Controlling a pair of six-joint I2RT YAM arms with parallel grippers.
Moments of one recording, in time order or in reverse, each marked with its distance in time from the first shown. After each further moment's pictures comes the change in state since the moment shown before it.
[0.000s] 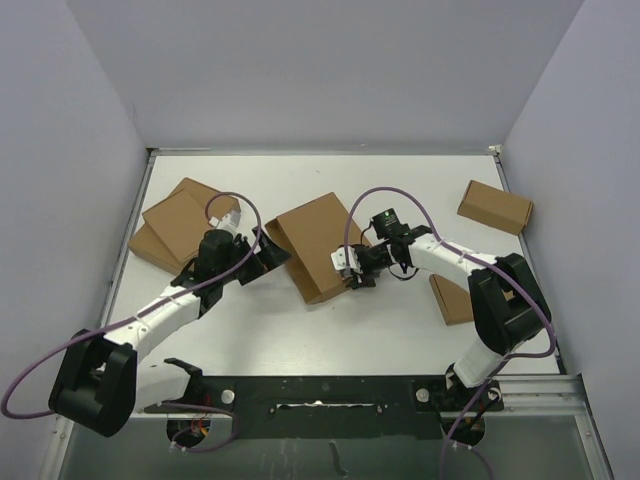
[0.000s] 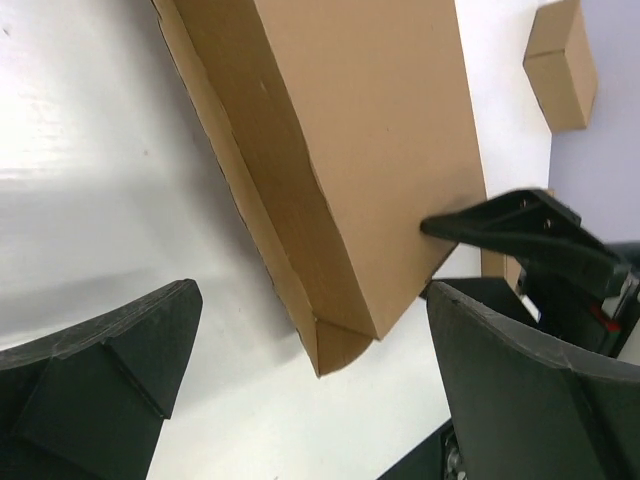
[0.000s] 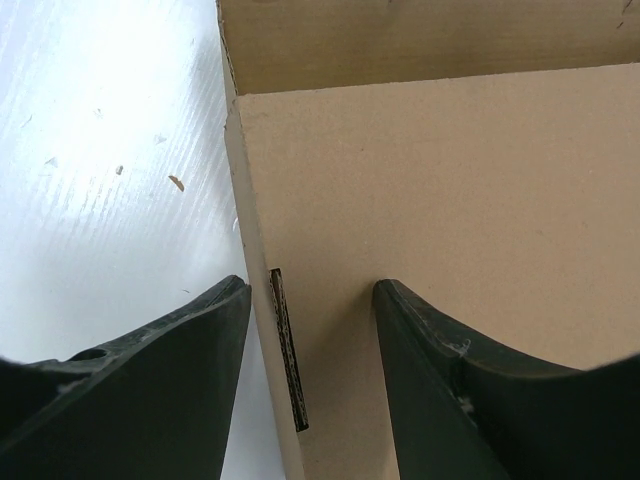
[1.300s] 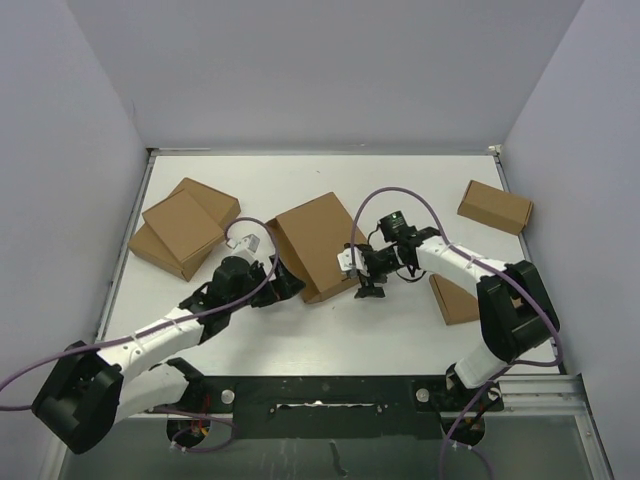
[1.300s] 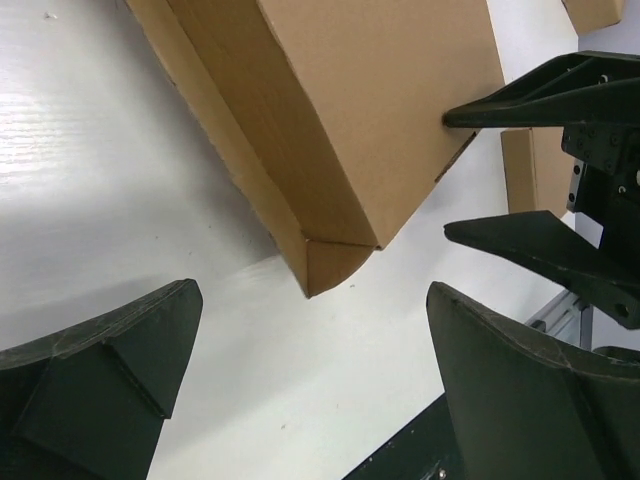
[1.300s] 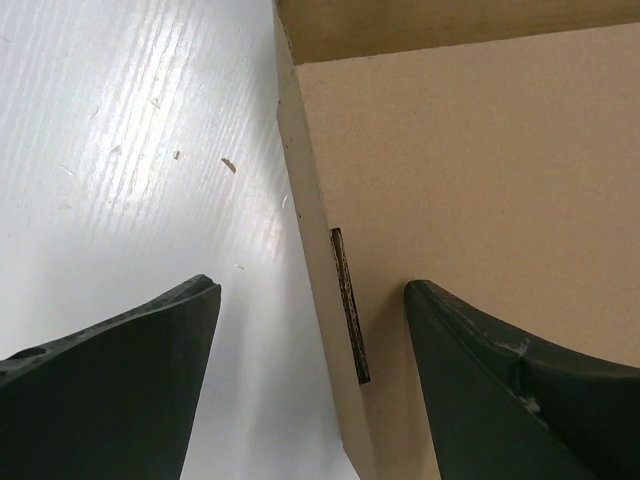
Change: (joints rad) left arm -0.216 -0.154 -0.168 0.036 -0.087 -0.001; right arm -0.039 -0.062 -0.030 -0.084 -0.021 0.023
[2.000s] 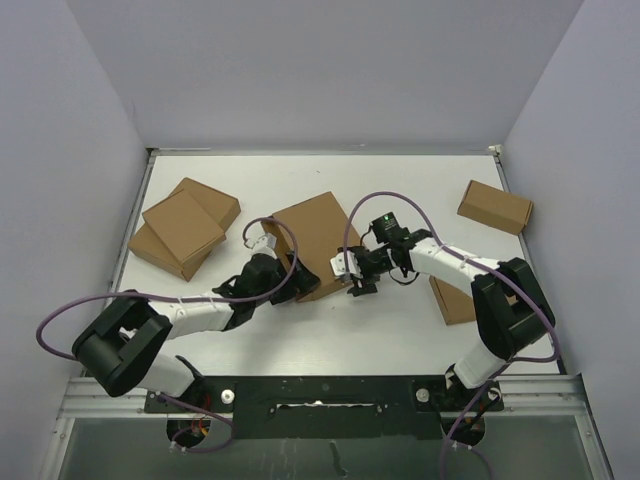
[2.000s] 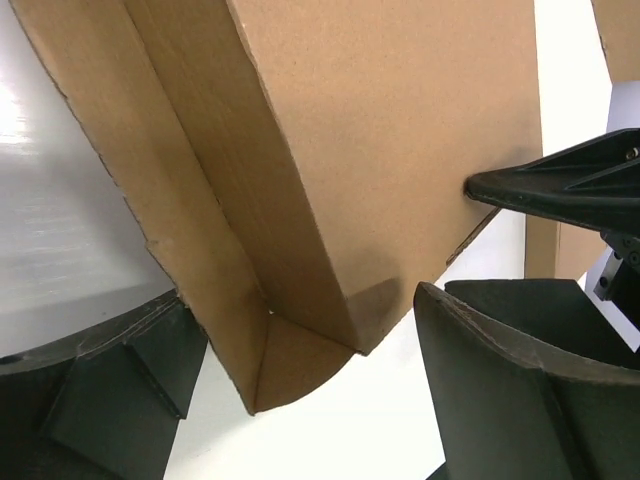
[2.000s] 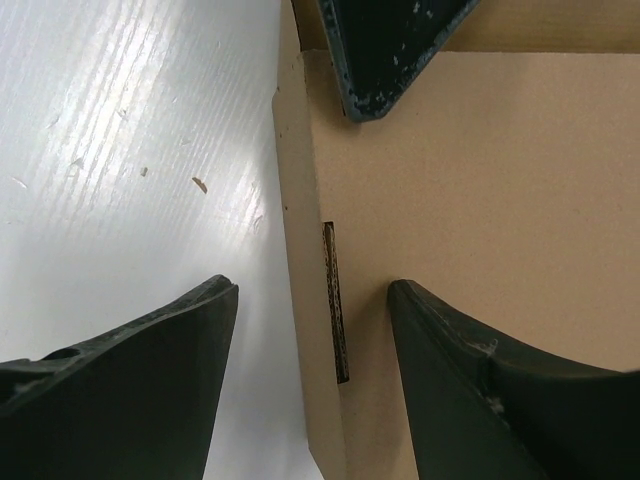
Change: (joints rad) left arm -0.113 0.348 0.072 0.225 -0.152 -0.136; right arm 0.056 0.028 -0.002 0.080 0.040 -0.023
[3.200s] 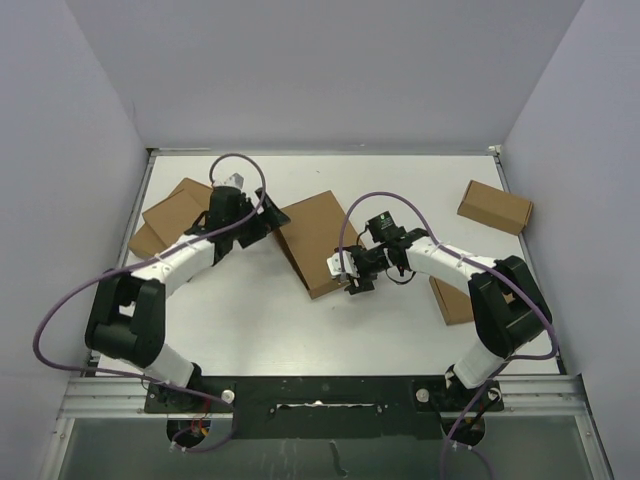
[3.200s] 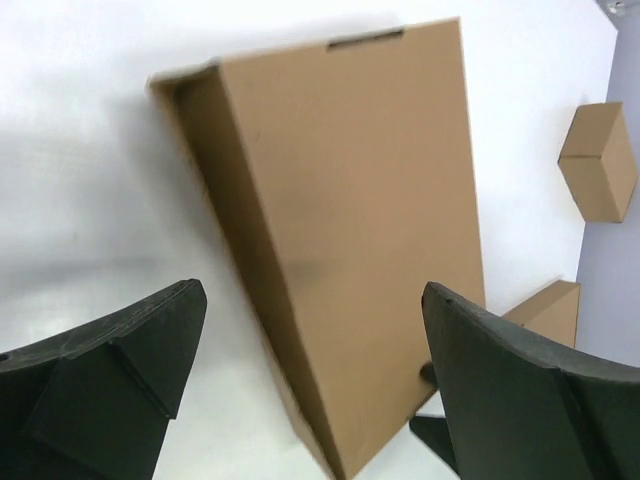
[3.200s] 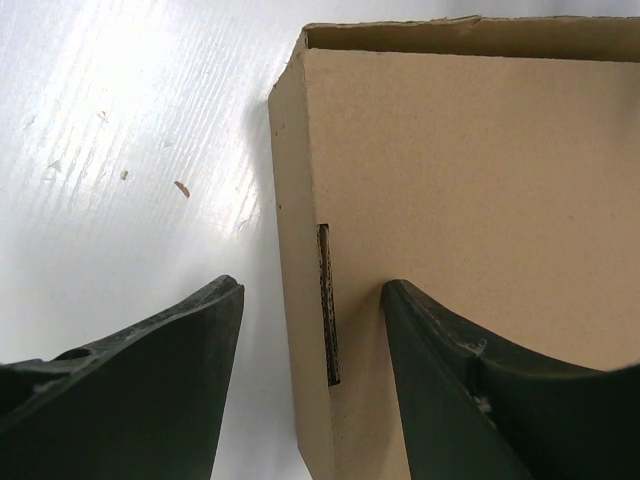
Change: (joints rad) left arm 0.388 0.090 0.399 -0.369 0.191 0.180; right arm 0.021 0.019 0.021 0.014 0.027 0.000
